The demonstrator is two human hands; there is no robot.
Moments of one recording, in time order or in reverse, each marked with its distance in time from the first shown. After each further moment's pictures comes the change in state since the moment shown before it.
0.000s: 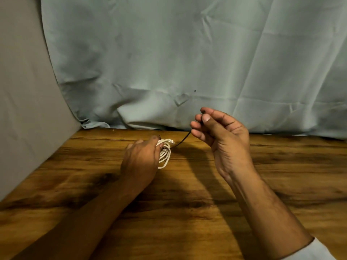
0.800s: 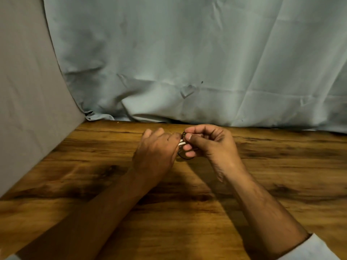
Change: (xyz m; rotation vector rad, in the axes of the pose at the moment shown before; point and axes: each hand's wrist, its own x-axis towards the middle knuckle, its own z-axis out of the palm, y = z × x) left_hand -0.004 0.010 0.001 0.234 0.246 0.456; right_hand -0.008 0.039 -0.004 -0.347 -0.119 0.162
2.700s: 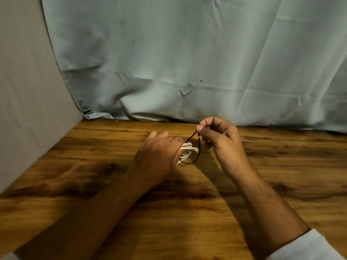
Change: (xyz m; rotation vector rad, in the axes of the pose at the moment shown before) left_hand -0.002 0.005 -0.007 -0.159 -0.186 0.009; right_hand 0.012 0.000 -0.021 -0.168 0.032 -0.208
